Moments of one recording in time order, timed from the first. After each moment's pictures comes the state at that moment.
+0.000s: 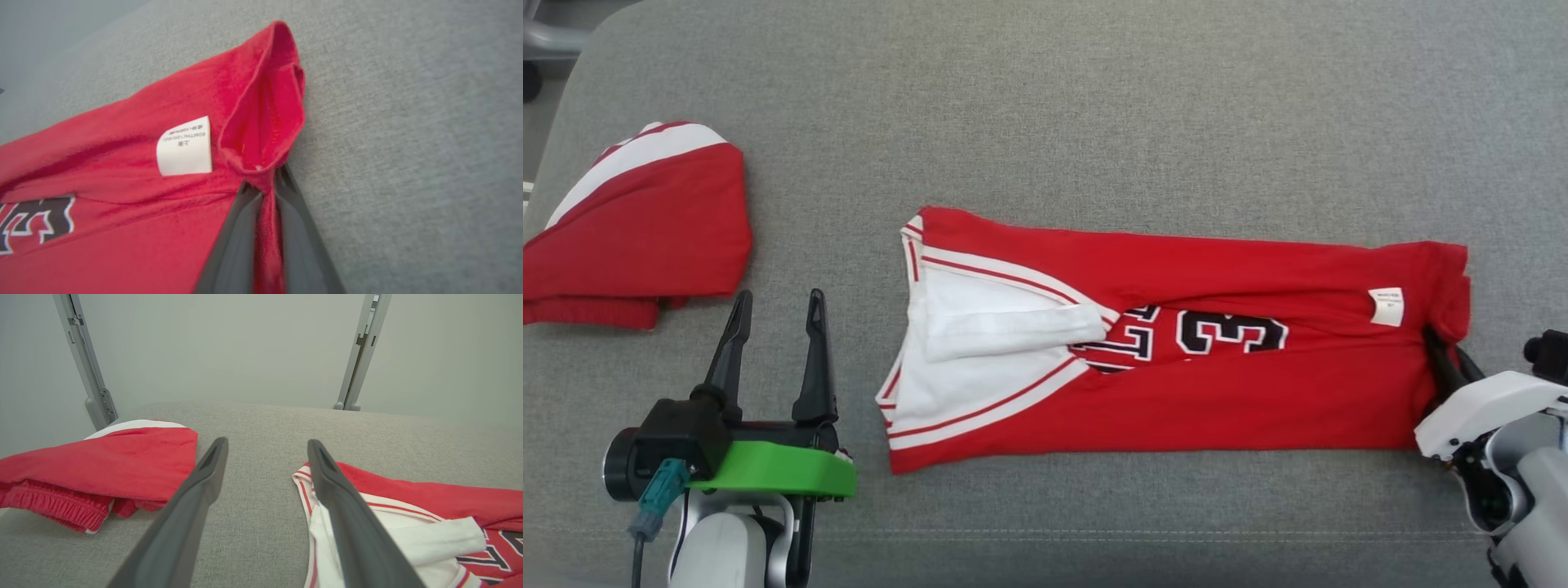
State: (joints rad) left arm -0.16 0.09 -0.06 0.15 -0.23 -0.09 -0.26; right arm -0.37 -0.37 0.24 0.72 0.81 0.14 -0.18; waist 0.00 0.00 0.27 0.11
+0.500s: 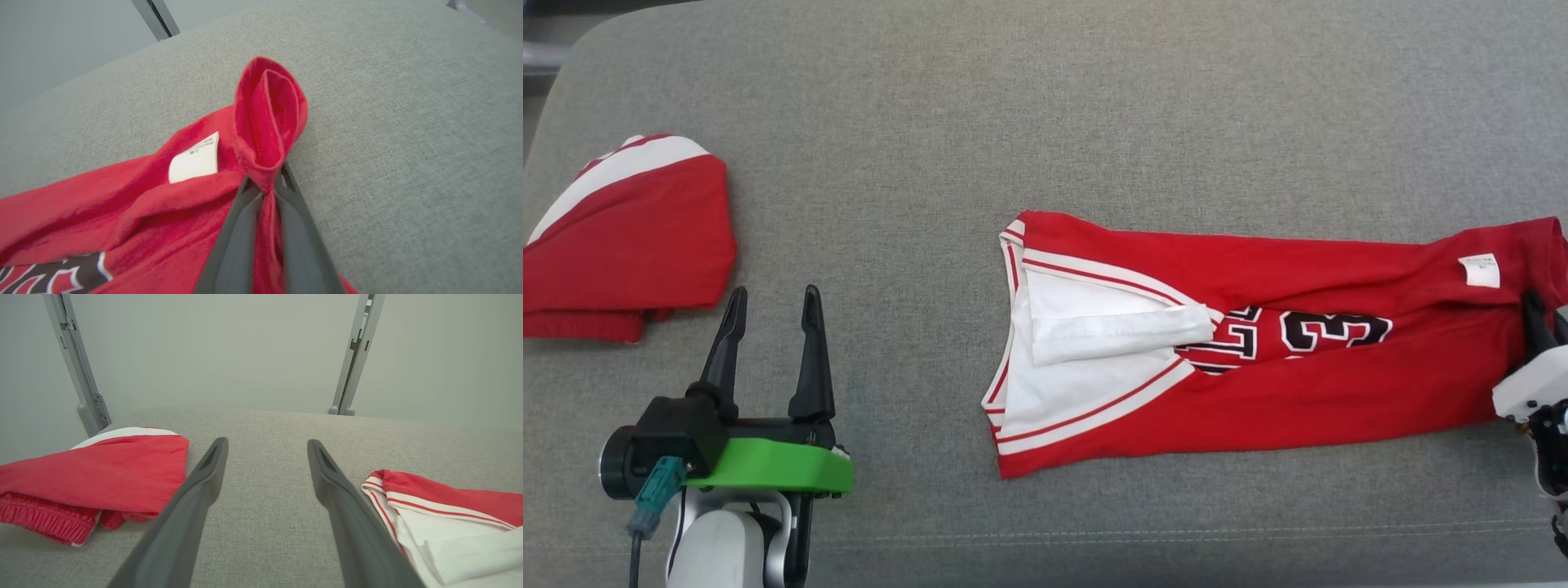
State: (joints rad) left arm -0.17 0.07 -0.03 0.16 -0.21 -0.11 -0.26; right arm -0.43 -0.49 0.18 0.76 0.85 0.13 -0.22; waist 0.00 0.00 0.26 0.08
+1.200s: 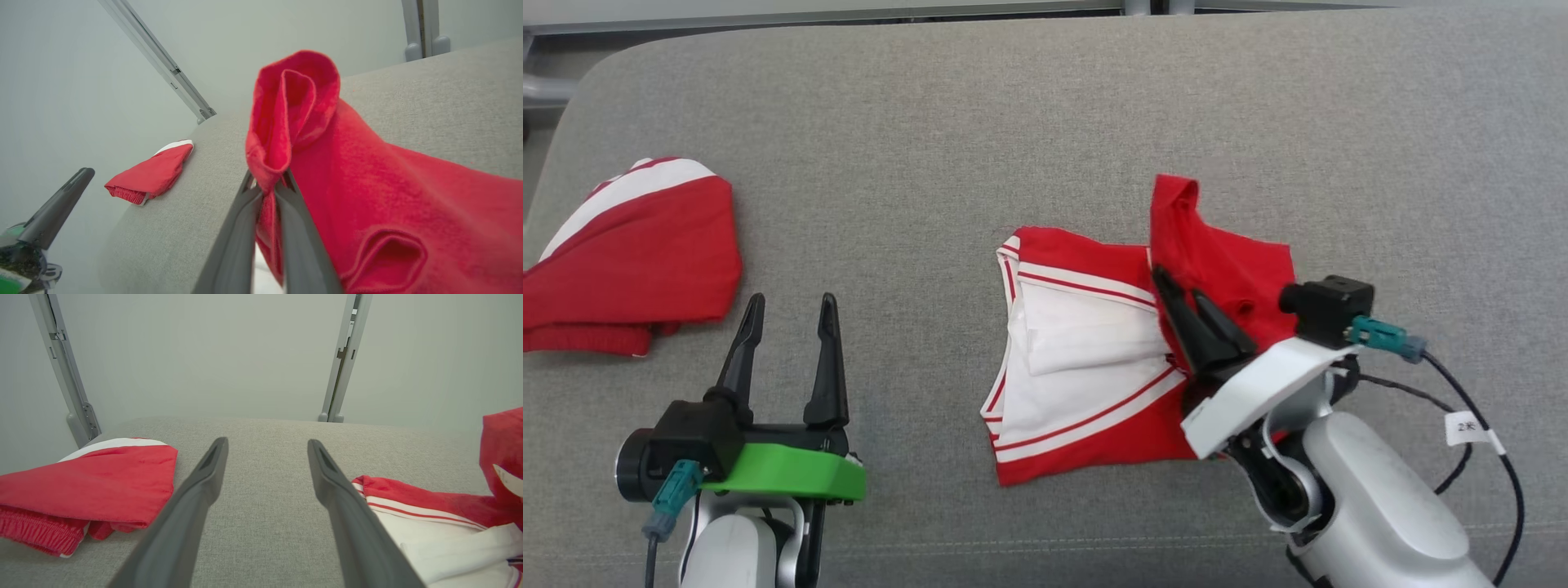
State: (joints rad) left arm -0.16 0.06 -0.04 0.17 -0.20 -0.12 -0.26; right arm -0.38 -0.16 0.45 0.21 0.70 0.13 -0.08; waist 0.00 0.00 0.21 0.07
